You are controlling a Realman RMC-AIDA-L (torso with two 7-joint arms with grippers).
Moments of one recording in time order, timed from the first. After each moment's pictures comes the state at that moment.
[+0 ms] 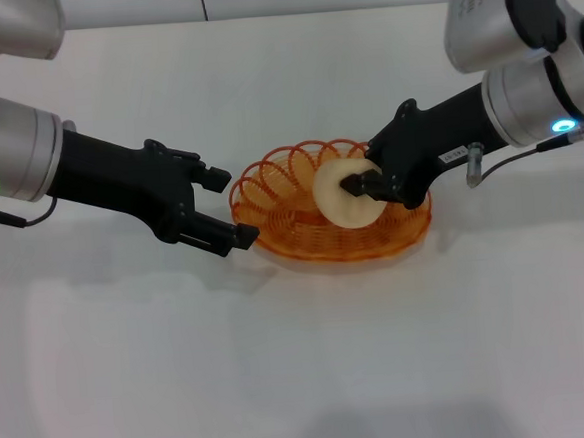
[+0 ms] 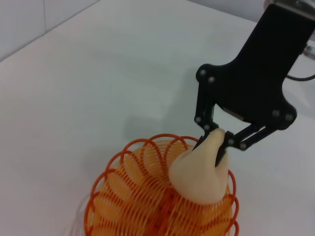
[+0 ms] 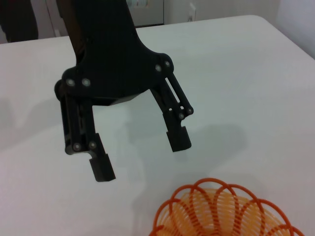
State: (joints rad) left arm -0.61 -2.06 1.01 1.12 2.23 1.69 -1.88; right arm 0.65 2.02 -1.50 -1.21 -2.09 -1.27 2.02
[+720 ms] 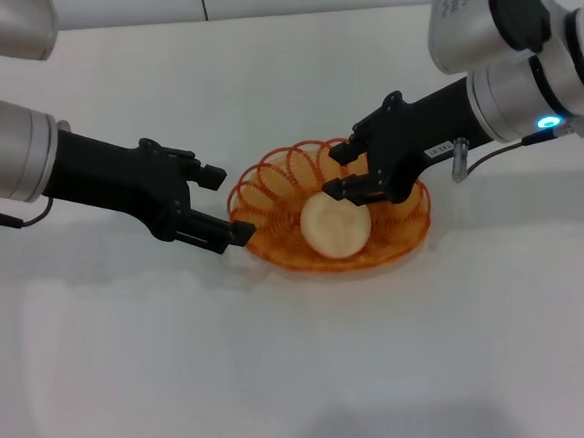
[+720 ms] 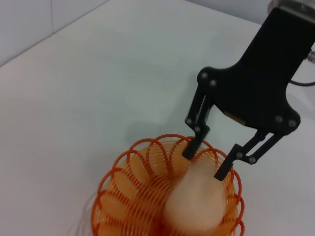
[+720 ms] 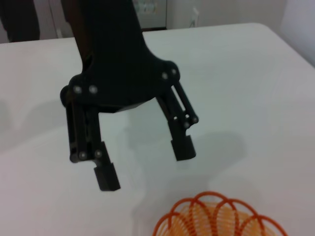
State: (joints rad) left arm -0.60 -2.06 1.00 1.12 2.23 1.68 -1.88; right arm 0.65 2.02 -1.53 -1.22 -2.08 -1.23 2.02
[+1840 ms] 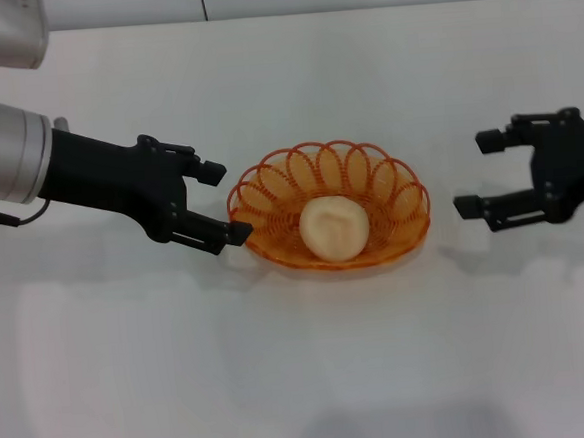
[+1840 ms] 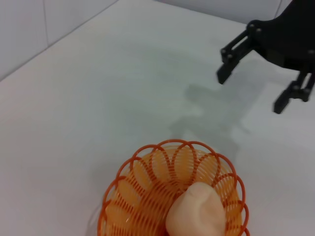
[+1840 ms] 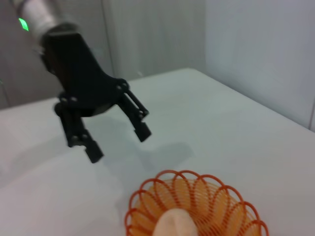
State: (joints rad) left arm -0.59 -2.05 1.00 1.12 2.20 1.68 -1.80; right arm 0.25 2.01 -1.26 -1.40 -1.87 -1.40 1.82
